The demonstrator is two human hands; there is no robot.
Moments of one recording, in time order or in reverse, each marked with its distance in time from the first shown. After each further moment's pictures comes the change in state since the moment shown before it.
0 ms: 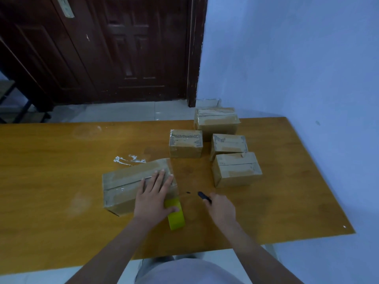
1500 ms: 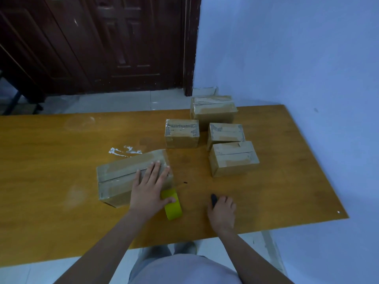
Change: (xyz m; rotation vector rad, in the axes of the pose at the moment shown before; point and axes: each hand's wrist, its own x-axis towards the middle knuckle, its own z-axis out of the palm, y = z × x) left_hand -0.001 0.000 -0.002 0.017 -0.008 0.016; right_hand -0.018 0.031 0.062 0.044 0.087 0.308
